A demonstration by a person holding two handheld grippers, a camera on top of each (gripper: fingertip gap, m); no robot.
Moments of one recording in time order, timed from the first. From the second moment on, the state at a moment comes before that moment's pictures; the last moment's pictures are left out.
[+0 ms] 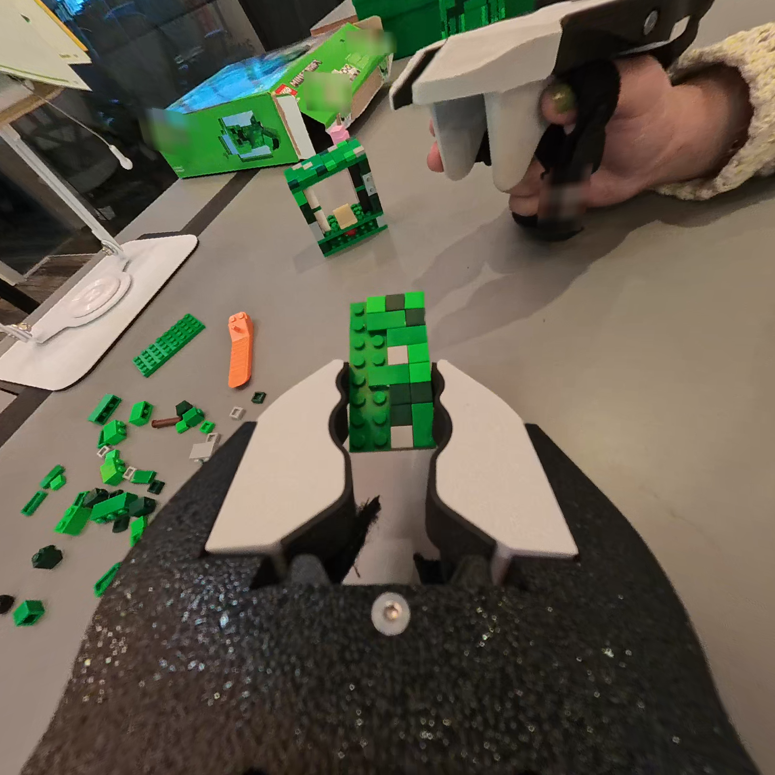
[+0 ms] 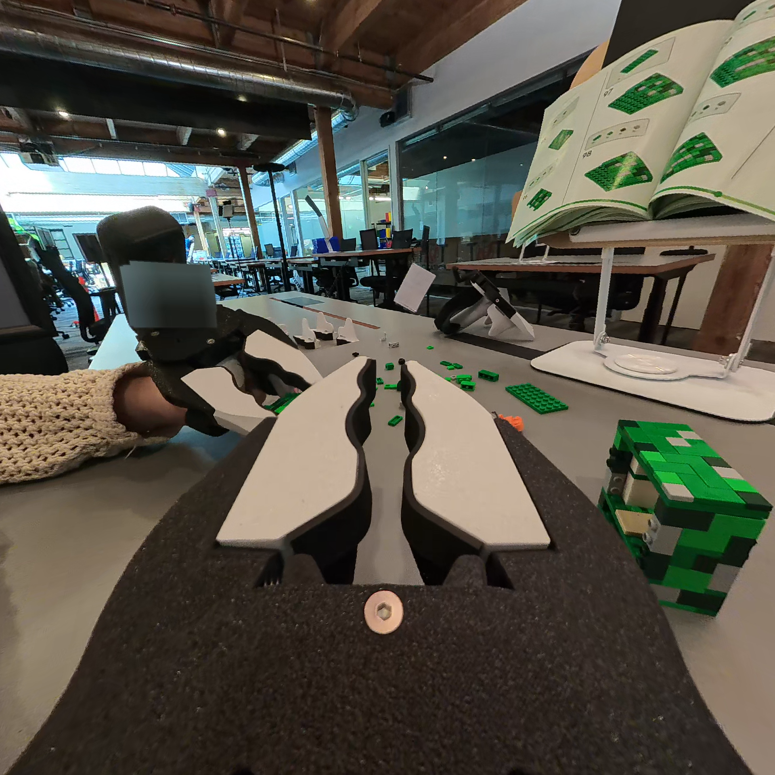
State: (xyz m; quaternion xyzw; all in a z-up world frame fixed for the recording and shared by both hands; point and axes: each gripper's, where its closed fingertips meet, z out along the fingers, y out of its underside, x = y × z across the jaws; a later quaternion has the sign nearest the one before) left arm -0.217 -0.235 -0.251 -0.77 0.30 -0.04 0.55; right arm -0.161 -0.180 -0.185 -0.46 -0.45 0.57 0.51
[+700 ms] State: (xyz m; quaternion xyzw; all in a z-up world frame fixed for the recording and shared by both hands) left arm -0.219 -0.234 -0.261 -0.78 0.31 -0.03 0.54; right arm -0.162 -0.180 -0.187 -0.46 -0.46 0.56 0.51
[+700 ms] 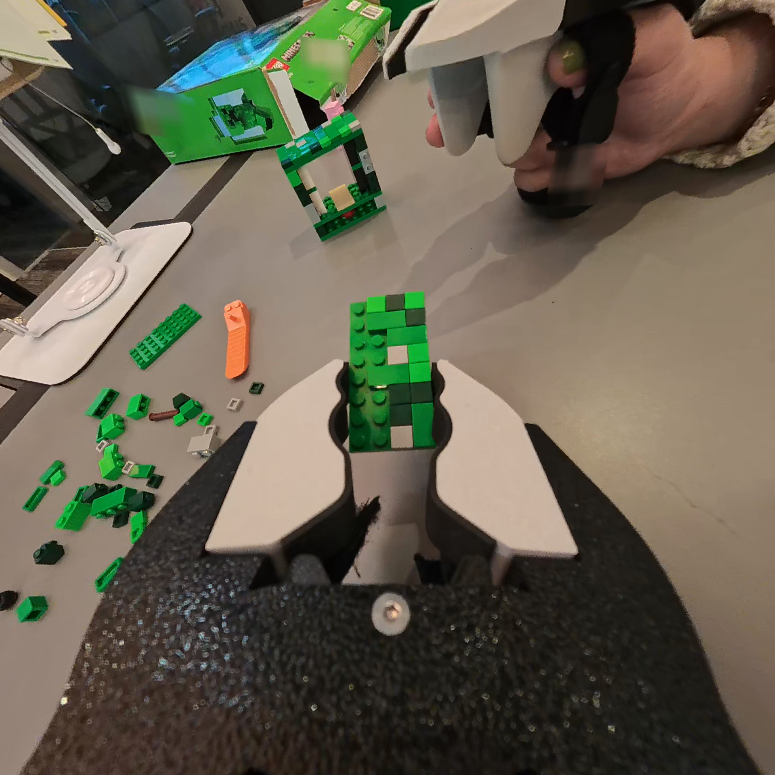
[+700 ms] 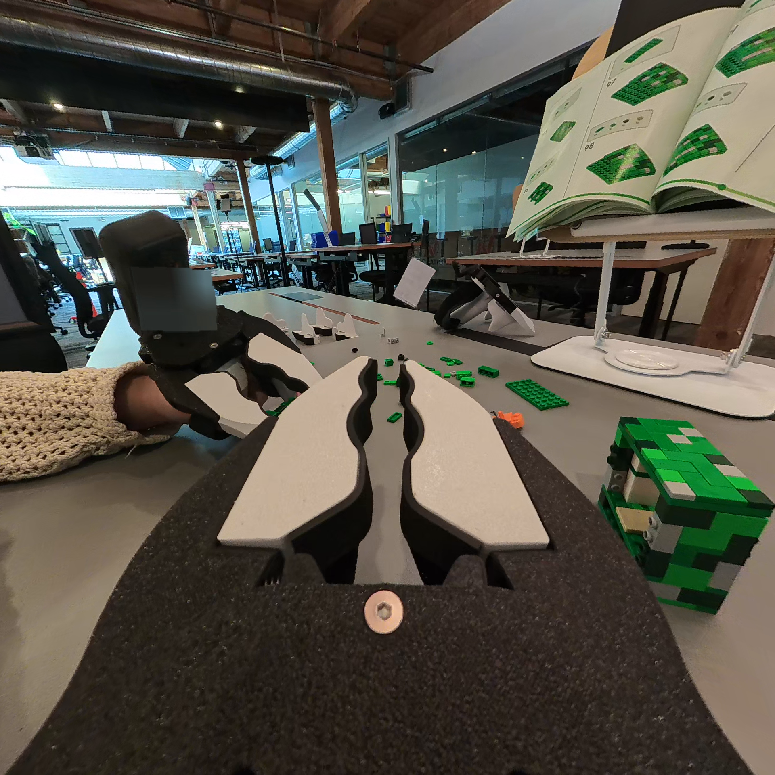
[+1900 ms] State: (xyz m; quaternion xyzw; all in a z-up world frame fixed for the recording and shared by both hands) left arm -0.220 -0.234 -0.267 -0.78 0.33 0.00 0.53; right arm -0.164 -0.181 -0.189 -0.47 -0.46 0.56 0.51
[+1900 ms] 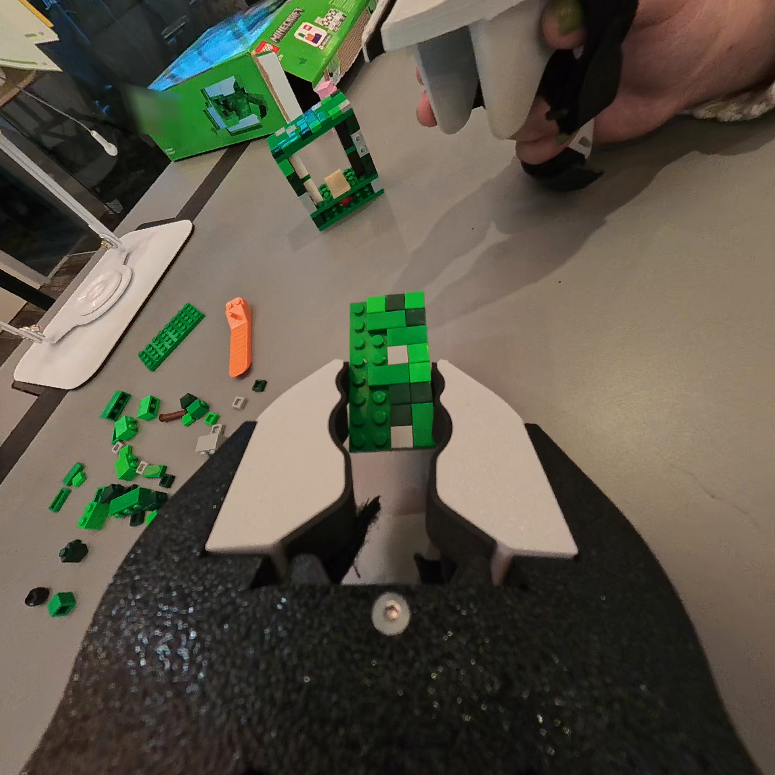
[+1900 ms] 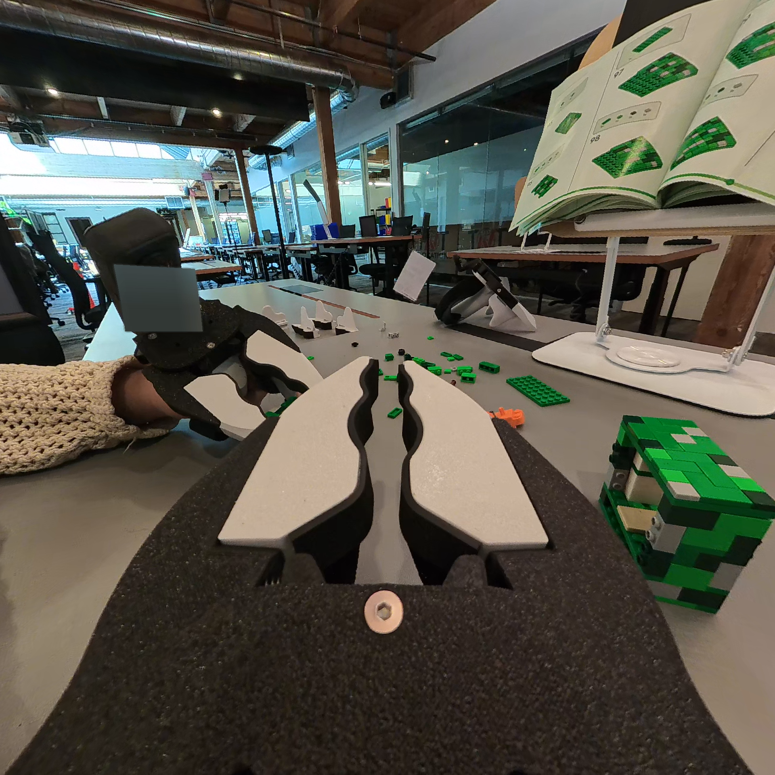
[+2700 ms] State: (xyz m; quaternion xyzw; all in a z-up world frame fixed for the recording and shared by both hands) left arm -0.233 -0.229 -0.257 -0.77 0.32 0.06 0.55; right arm -0.164 -0.181 -0.189 -0.47 -0.46 0.56 0.51
